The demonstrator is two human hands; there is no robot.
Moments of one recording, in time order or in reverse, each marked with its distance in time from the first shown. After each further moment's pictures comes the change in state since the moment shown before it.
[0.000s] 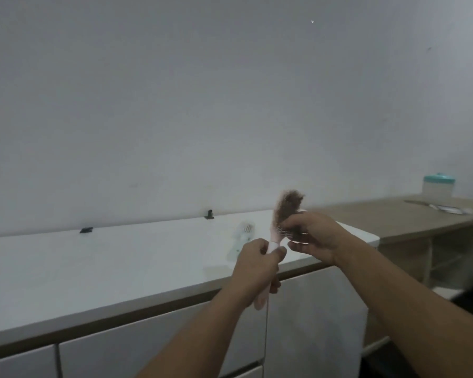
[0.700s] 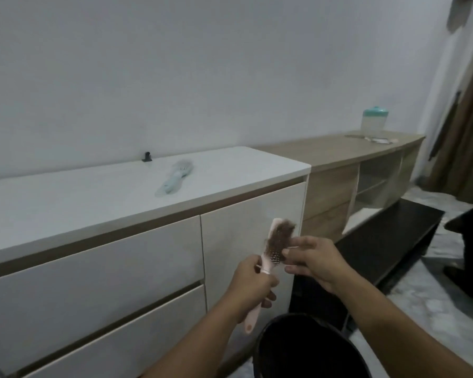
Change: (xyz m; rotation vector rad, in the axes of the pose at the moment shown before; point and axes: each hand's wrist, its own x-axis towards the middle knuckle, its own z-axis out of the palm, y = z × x) left_hand -0.067 -0.108 0.147 -0.055 -0.301 -0.243; right_hand -0.103 0.164 -0.128 0.067 0.277 0.154
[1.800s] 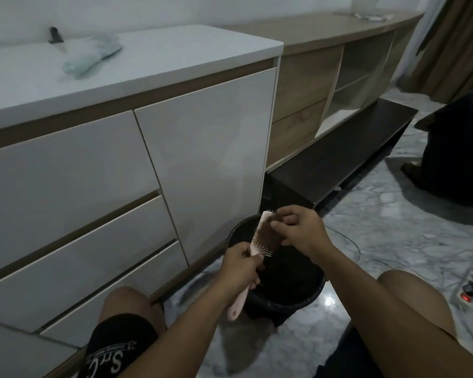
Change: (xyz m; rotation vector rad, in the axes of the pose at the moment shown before) left_hand -0.030 -0.139 0.087 -0.056 -0.084 -0.303; right_hand -0.031 0.142 -0.067 -0.490 0.170 0.031
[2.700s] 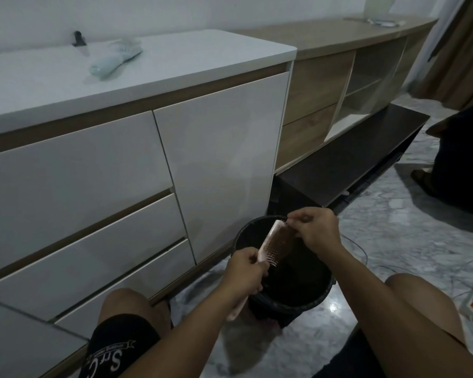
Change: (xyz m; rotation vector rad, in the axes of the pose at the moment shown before) left_hand -0.012 -0.006 -0.010 0.147 0.003 0.038; right_hand 0.008 0.004 -0.001 -0.069 0.152 -0.036
